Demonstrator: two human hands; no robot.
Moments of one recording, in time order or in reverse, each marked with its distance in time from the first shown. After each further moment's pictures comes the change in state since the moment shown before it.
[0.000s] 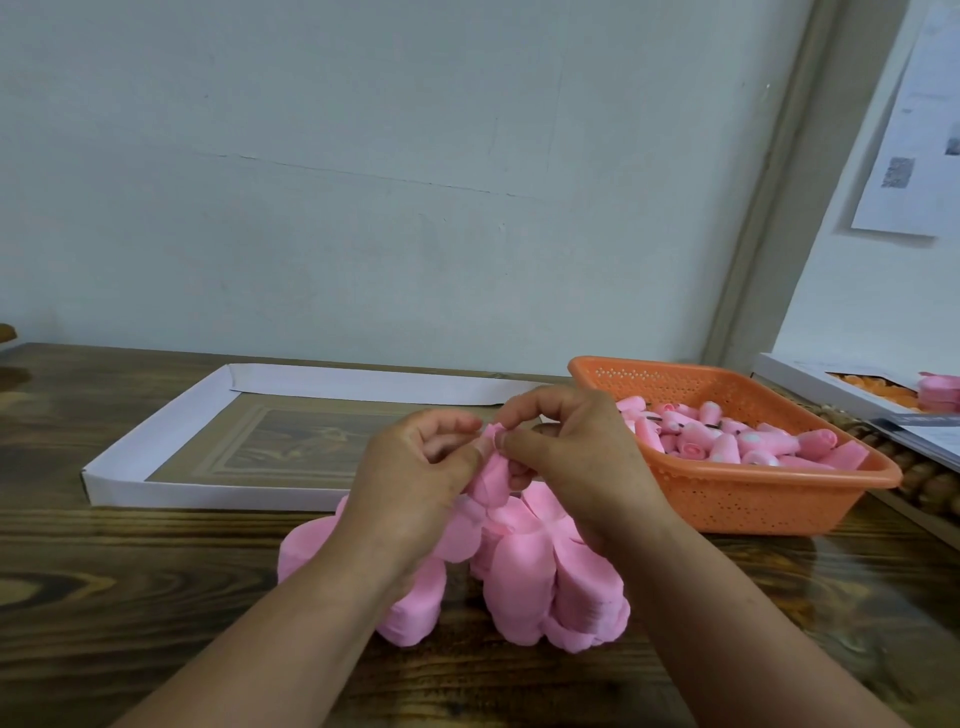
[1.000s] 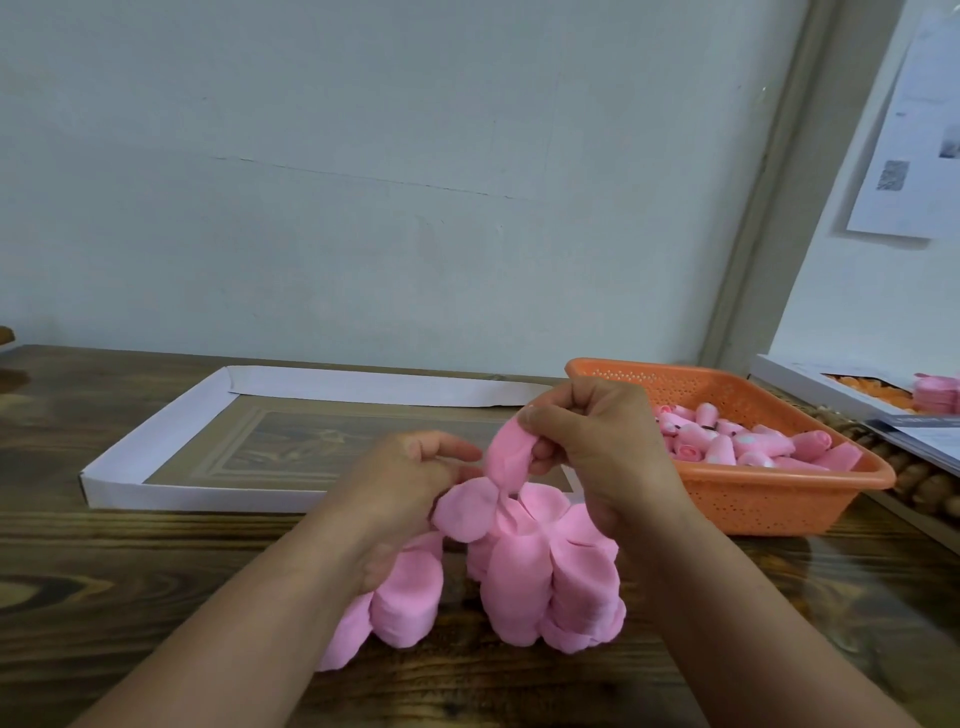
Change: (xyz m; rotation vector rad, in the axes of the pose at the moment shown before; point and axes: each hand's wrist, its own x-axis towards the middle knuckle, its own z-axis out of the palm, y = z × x) left_hand 0.000 0.015 -0.009 0.195 -0.091 -0.319; right_hand 0.009 0.003 -0.012 0.088 0.137 -0.035
